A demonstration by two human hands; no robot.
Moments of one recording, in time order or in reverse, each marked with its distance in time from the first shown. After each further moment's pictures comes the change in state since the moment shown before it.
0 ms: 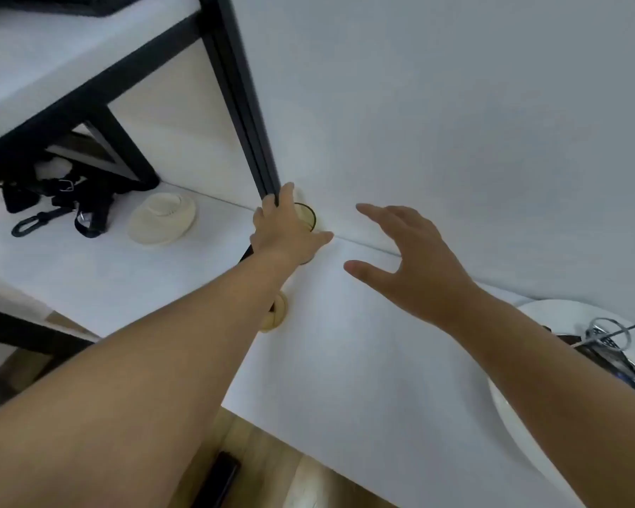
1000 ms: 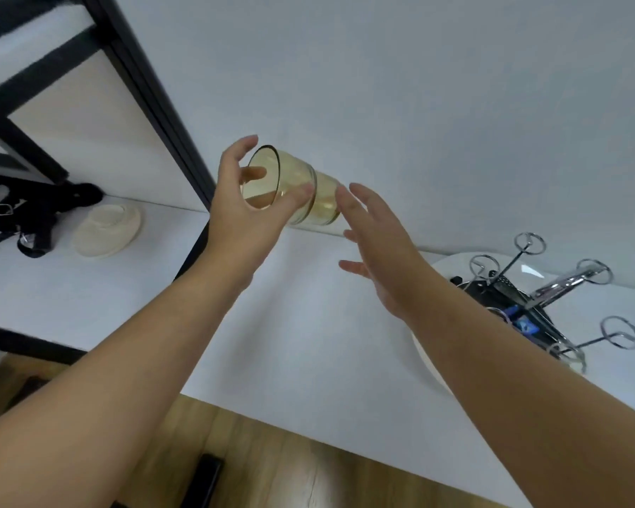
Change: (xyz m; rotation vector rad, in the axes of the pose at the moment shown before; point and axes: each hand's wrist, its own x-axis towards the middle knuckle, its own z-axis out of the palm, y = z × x) left_hand -0.126 0.082 -0.038 -0.744 0.040 0.267; right_hand -0.059 0.002 -0.040 0.957 0.110 0.446
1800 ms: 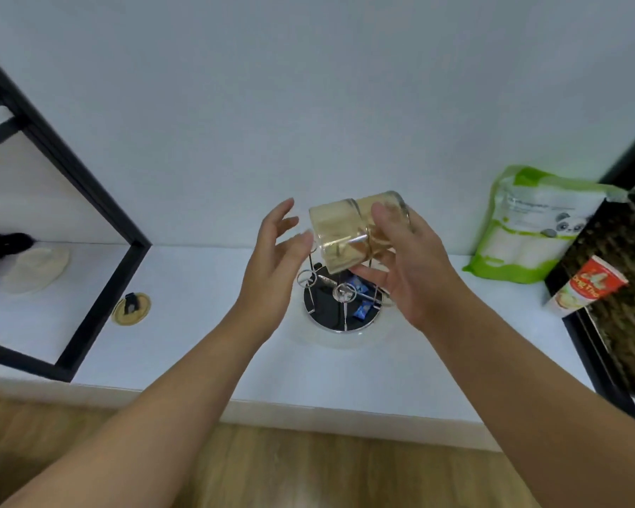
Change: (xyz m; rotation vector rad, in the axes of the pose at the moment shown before) left_hand -0.212 0.118 0.152 -0.175 -0.385 0.032; right_hand -0.209 -0.039 -0.219 0.434 0.214 -0.150
